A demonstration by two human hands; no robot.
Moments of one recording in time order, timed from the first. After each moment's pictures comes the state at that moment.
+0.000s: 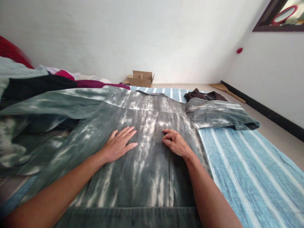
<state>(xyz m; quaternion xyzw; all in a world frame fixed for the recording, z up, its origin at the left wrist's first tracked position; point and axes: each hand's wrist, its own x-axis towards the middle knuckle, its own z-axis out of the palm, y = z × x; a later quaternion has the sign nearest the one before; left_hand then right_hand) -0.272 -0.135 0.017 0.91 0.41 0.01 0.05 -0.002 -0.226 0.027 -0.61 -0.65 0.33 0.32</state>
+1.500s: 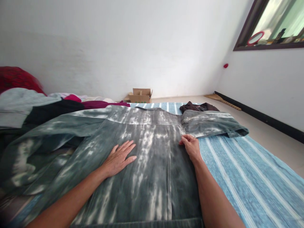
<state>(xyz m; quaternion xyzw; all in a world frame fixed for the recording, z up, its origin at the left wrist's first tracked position) -0.276 -0.133 0.023 0.91 0.42 -0.01 0.07 0.056 -0.219 -0.006 -0.65 -0.32 0.29 0.63</state>
